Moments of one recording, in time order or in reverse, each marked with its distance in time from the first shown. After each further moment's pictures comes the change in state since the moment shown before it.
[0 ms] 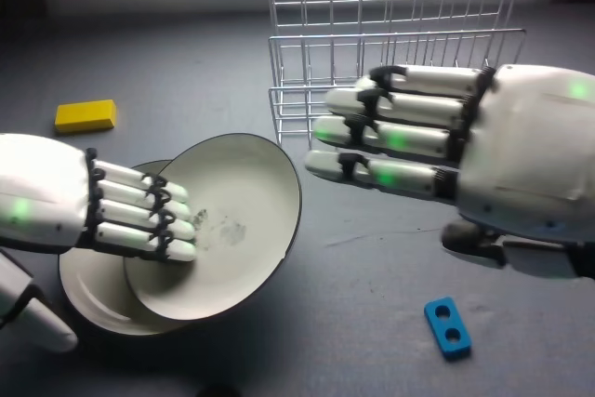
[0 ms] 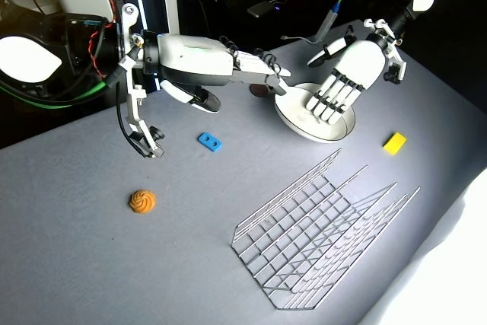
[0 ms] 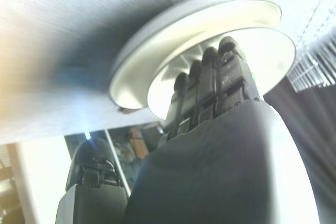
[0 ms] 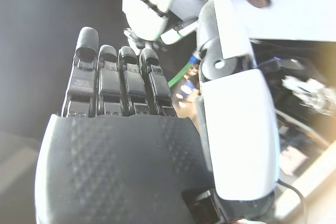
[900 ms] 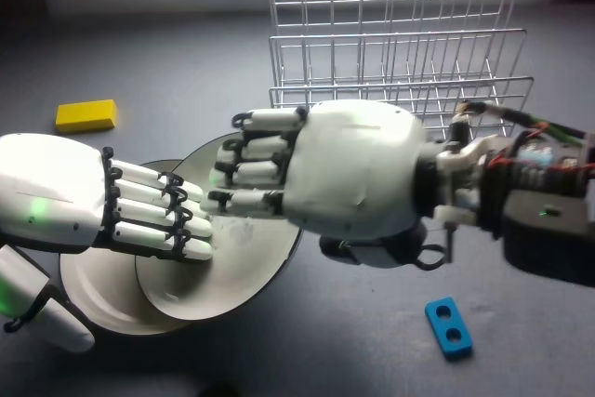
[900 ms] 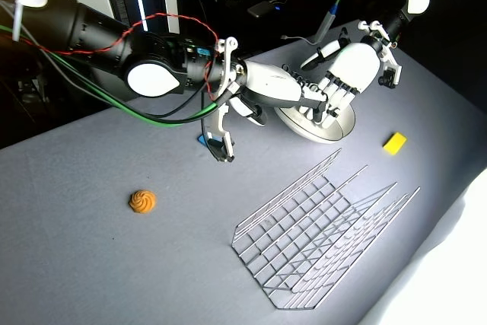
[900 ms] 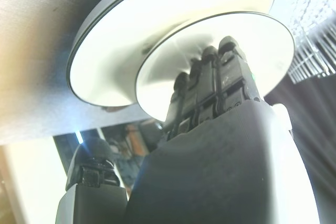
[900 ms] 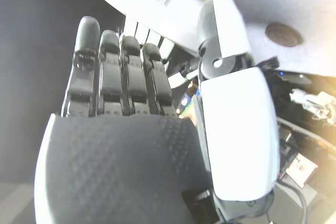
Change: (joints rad) left arm -0.037 -0.004 -0.043 0.012 0.033 -0.014; right arm 0.145 -0.392 0.220 0.148 -0.326 -0.175
